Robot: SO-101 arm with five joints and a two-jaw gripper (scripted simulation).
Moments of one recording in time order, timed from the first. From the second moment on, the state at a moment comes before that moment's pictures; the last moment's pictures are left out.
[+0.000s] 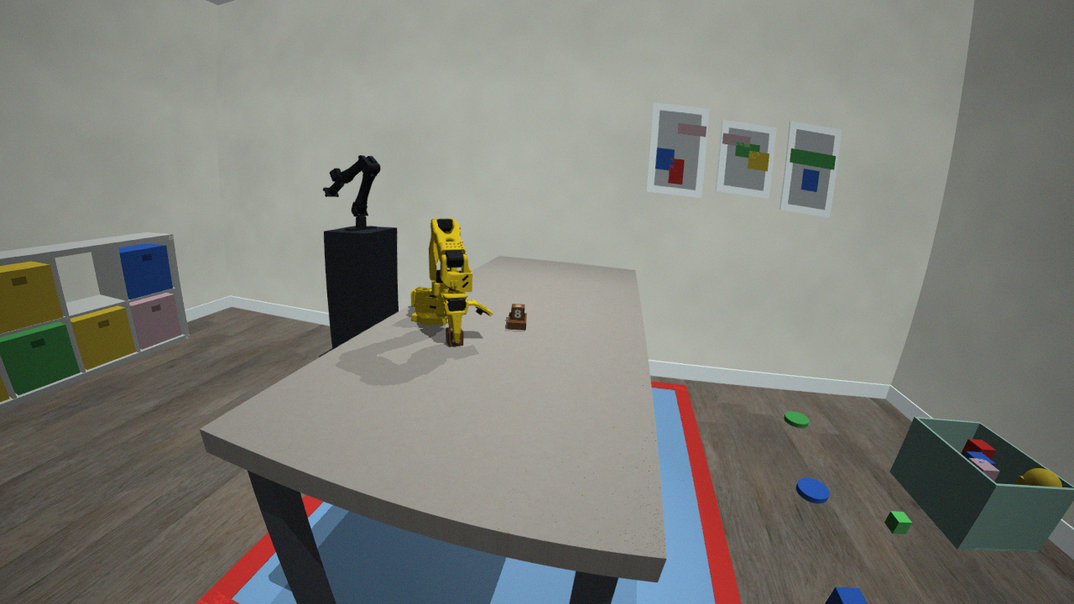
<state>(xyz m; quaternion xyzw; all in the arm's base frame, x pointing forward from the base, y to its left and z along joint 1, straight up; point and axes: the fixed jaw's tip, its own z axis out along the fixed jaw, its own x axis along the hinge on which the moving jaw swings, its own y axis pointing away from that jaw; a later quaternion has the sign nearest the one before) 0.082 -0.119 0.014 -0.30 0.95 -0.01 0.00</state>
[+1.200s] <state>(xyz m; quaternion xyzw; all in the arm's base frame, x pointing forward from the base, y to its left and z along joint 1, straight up) 0.082 -0.119 0.014 -0.30 0.95 -0.01 0.00</state>
